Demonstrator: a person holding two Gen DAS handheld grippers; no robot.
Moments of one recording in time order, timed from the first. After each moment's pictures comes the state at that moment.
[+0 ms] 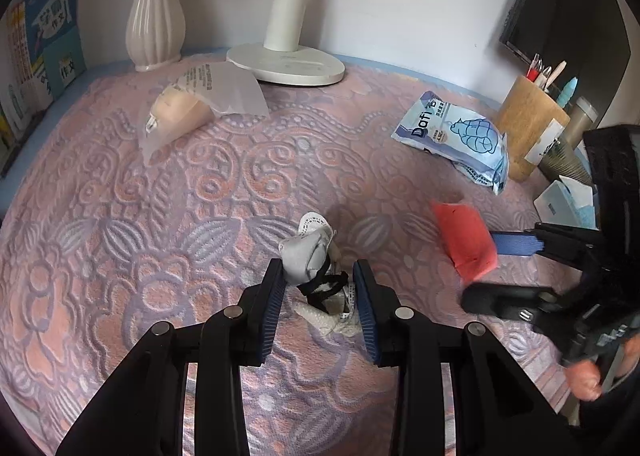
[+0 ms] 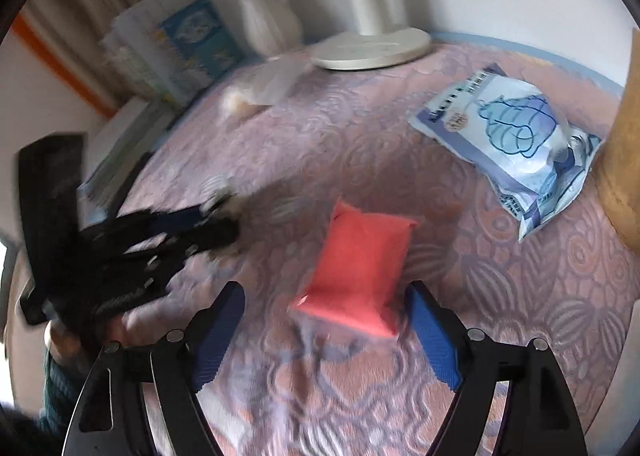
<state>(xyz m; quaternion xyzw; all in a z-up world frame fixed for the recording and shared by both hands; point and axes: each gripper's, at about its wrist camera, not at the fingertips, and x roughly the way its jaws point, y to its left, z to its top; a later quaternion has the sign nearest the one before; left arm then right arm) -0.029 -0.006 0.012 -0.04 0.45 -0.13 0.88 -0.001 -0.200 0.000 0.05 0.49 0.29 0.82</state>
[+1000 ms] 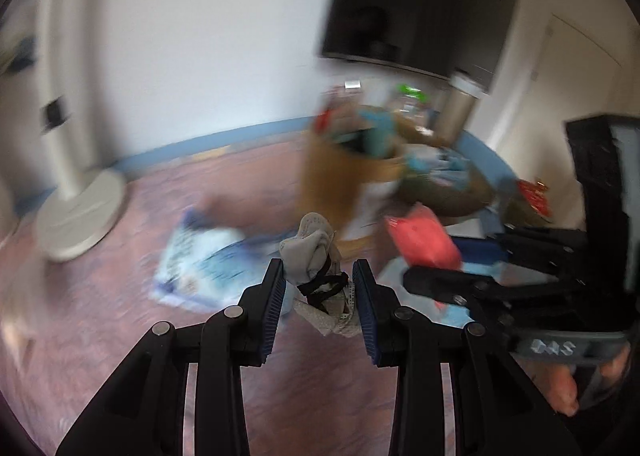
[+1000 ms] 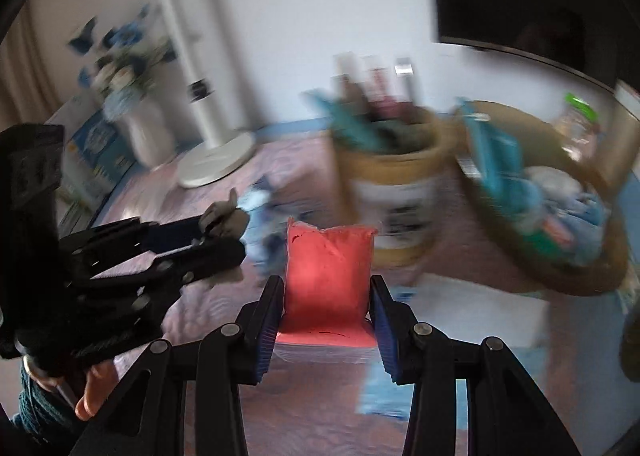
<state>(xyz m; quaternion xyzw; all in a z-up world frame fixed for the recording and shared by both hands) 0.016 -0.186 0.086 0.04 0.38 -0.33 0.86 -0.029 -0.357 0.078 0.09 0.42 0.09 0.90</state>
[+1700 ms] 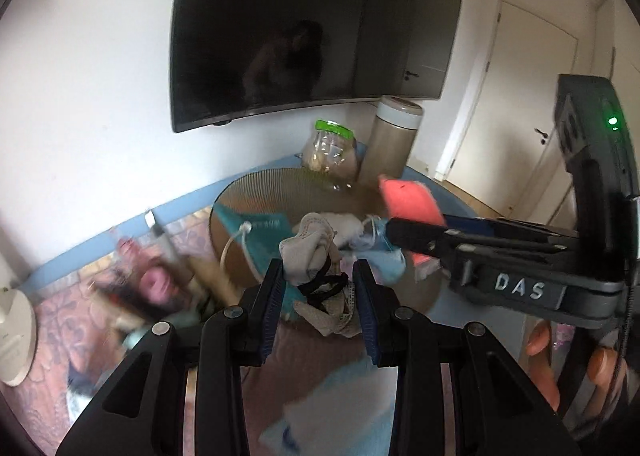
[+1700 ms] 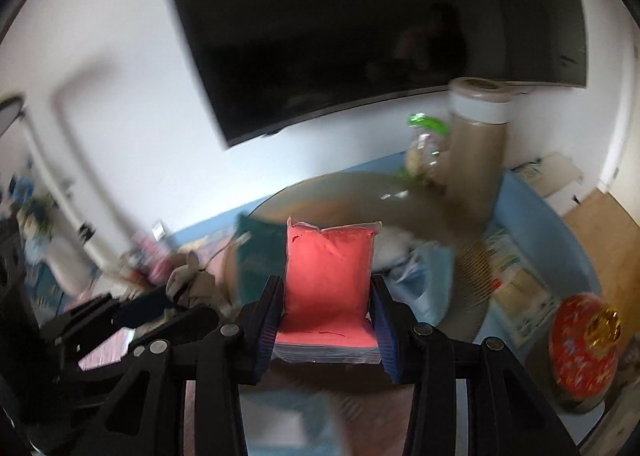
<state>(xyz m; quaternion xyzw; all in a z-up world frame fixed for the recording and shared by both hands) 0.045 -0.345 0.127 0.07 0.33 -0.41 0.85 -0.004 -0.526 0.117 0.18 0.35 -0.08 0.92</state>
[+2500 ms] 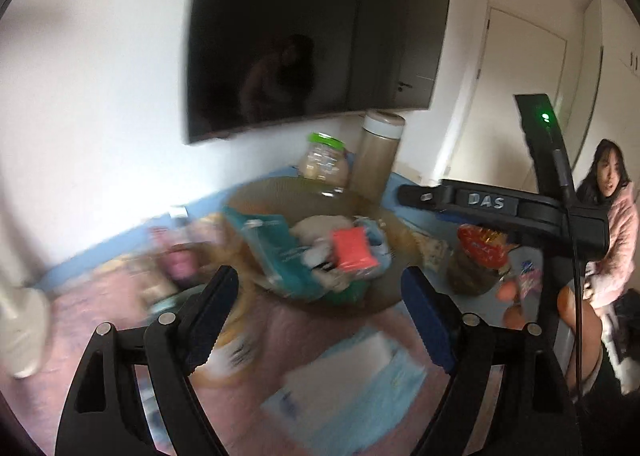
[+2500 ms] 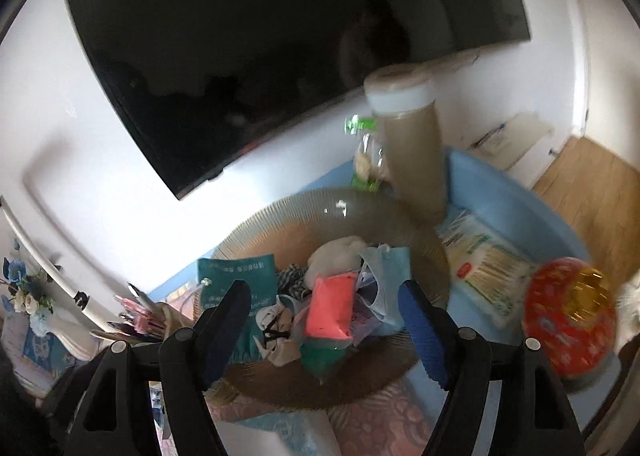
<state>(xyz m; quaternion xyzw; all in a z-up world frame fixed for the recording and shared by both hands) 0.011 -0.314 0.146 0.07 0.30 -0.41 0.86 -0.033 -0.557 0.119 0.26 0.31 -0.14 0.90</state>
